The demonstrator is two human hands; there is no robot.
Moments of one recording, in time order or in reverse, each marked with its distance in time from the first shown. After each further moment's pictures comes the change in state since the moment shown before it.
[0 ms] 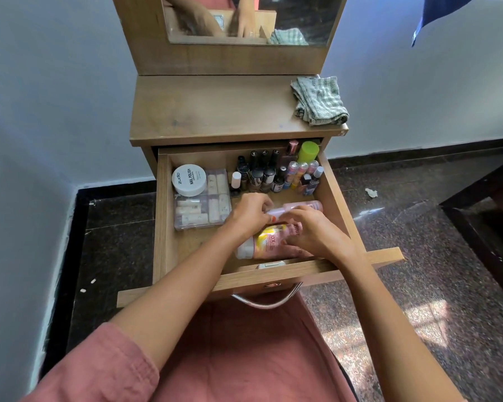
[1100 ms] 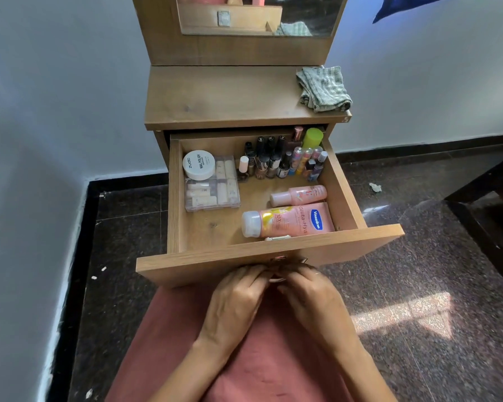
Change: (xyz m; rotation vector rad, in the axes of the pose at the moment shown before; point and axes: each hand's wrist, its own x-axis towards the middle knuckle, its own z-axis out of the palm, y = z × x) left_hand -0.160 -0.050 0.061 0.314 0.409 0.470; right_hand -0.110 -0.017 0.094 0.008 0.407 -0.146
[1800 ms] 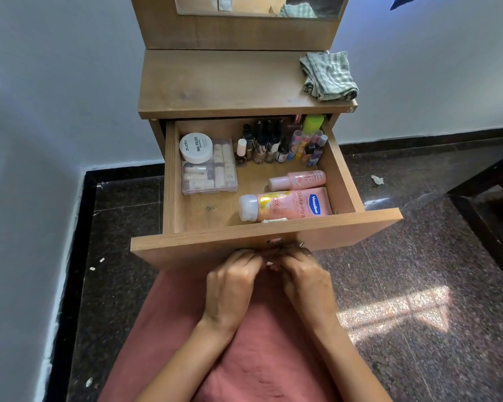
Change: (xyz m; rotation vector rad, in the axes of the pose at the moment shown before) left_hand 0.016 -0.007 0.009 0.070 0.073 -0.153; right_hand 0.021 0.002 0.024 -0.137 0.140 0.082
